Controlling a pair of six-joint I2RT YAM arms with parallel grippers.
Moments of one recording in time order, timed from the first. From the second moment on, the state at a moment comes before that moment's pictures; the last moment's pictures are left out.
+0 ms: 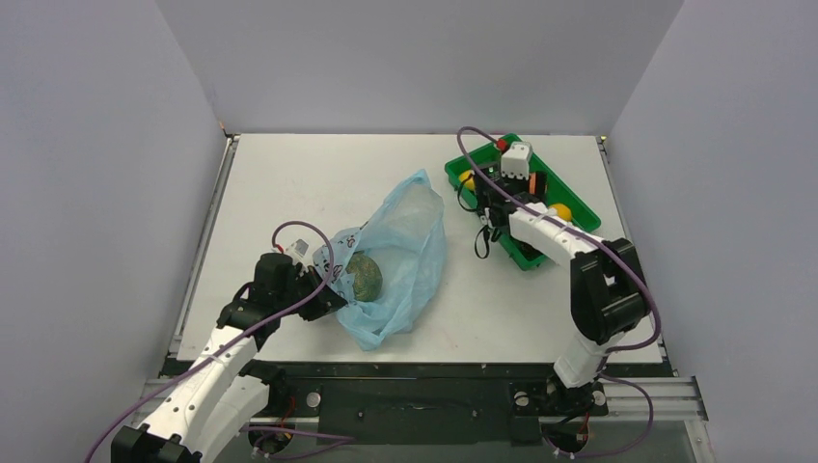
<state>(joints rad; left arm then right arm) -0.30 0.76 0.46 -0.47 0.36 -0.81 0.43 1.74 1.21 -0.24 1.00 0.25</state>
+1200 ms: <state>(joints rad) -0.30 0.55 0.42 -0.57 0.36 -0.86 1.22 1.56 1.16 -0.15 0.25 0.31</state>
